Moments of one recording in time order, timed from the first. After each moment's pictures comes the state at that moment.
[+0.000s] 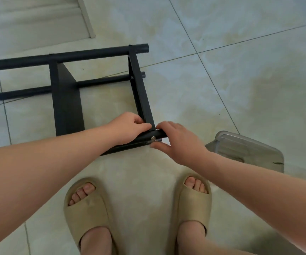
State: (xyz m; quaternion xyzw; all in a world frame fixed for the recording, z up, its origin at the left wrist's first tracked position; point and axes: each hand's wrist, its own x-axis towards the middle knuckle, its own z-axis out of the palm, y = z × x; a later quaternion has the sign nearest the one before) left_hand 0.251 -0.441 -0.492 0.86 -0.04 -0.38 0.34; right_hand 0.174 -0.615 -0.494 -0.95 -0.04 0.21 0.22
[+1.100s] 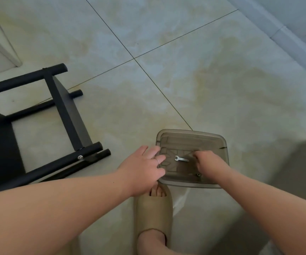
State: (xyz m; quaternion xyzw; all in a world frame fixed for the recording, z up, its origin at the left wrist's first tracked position) left_hand 0.152 -0.609 -0.513 0.75 -0.63 -0.18 -0.09; right_hand 0.056 -0.850 -0.561 -0.90 0.24 0.36 0.09
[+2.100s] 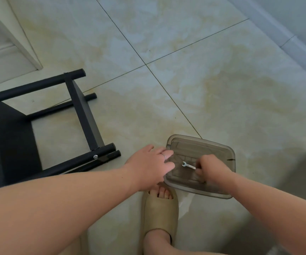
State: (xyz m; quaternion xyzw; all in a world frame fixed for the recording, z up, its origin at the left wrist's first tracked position) left_hand 0.166 -0.606 -0.493 0.78 -0.60 -0.19 -0.06; right_hand 0.072 -0.830 -0.546 -0.90 0.21 0.38 0.09
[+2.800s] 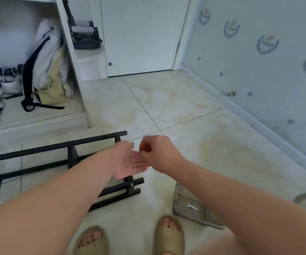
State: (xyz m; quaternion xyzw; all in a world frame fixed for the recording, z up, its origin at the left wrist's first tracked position) left_hand 0.204 -0.473 -0.270 0.54 0.21 -0.45 0.68; right_hand 0.148 -0.597 -0.234 -0.95 0.04 0.06 0.31
